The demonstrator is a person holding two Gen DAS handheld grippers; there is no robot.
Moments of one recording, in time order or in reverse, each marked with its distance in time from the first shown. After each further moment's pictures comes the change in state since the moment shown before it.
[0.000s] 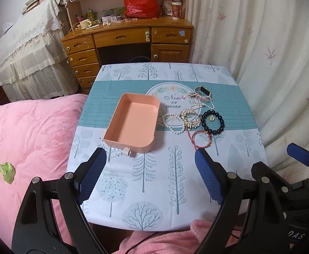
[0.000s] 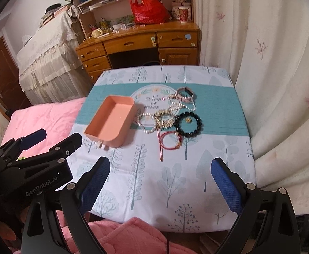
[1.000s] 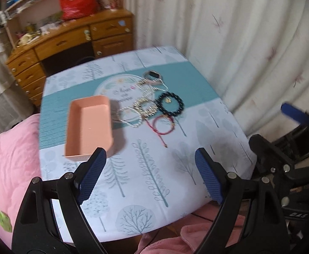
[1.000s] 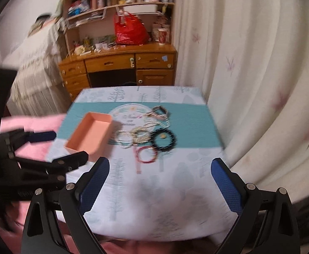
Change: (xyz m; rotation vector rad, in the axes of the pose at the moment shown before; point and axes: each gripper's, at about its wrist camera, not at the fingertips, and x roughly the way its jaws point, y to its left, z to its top) left arm 0.033 -0.041 0.005 0.303 0.094 -0.297; right arm -0.037 -0.010 -0.027 -0.045 -0.162 -0.206
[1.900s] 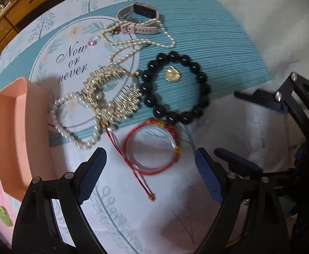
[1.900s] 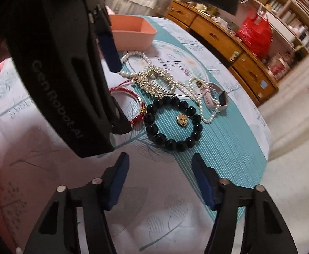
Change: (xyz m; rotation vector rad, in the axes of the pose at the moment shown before) left arm 0.289 -0.033 0.059 -0.061 0.386 0.077; right arm 0.304 -0.055 -0.065 -0.916 0.027 0.377
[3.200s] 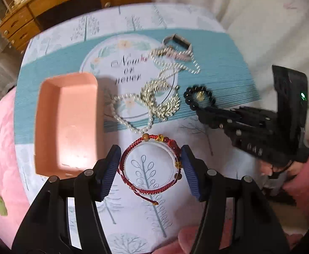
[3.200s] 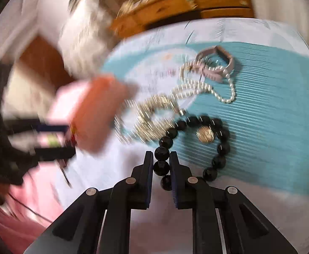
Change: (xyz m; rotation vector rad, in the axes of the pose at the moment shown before) left arm -0.100 0.077 -0.025 -0.086 -0.096 -0.070; right arm 0.058 -0.082 0.041 0.978 -0.086 0.458
